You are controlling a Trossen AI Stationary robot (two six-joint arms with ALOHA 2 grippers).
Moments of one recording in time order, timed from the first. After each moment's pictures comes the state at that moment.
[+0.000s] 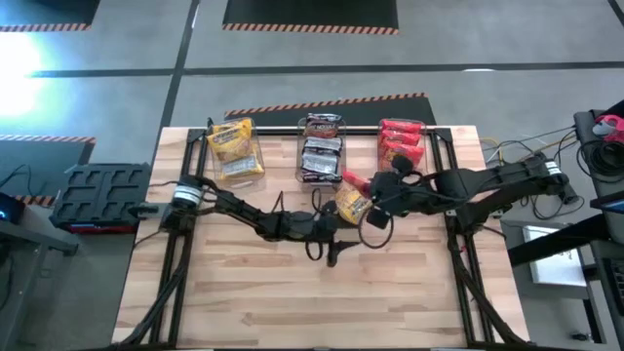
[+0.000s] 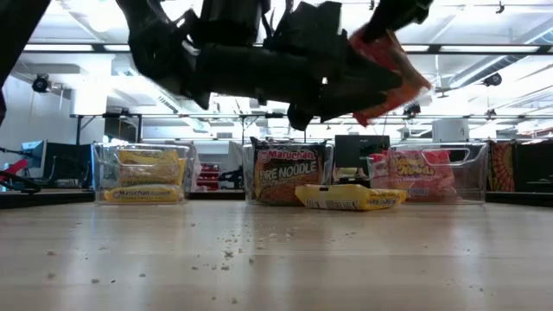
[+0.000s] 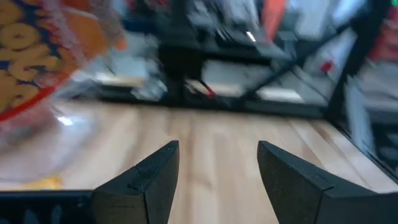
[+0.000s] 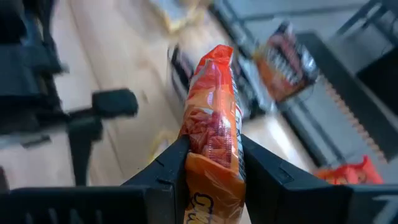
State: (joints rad) left arm -0.14 2.06 1.07 0.90 -0.12 -0.12; right arm 0.20 1.27 1.24 -0.85 0.61 0.31
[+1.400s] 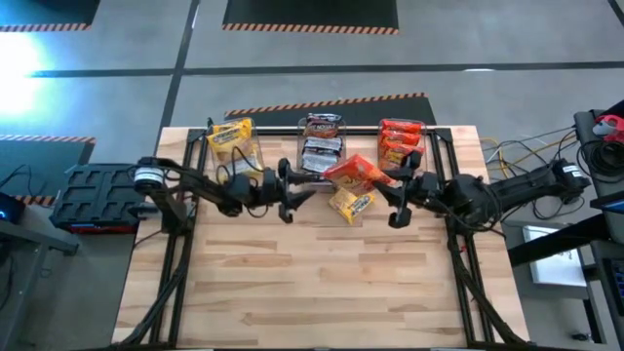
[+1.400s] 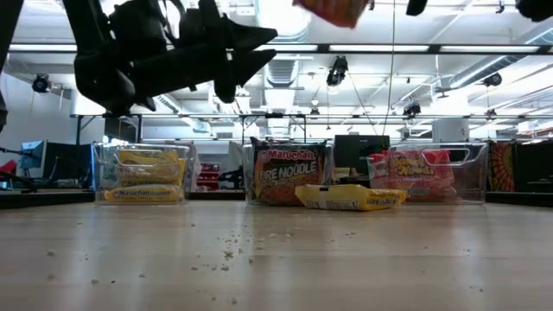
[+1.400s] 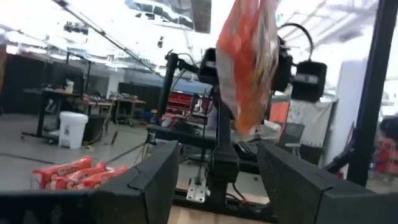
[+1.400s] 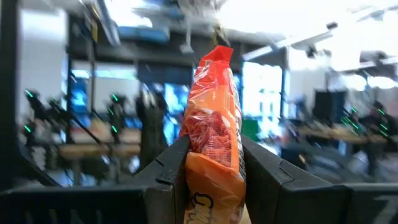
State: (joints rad) left arm 0.12 1.73 0.53 1.57 0.01 -0.19; right arm 0.17 0.92 0.52 0.79 0.38 -0.20
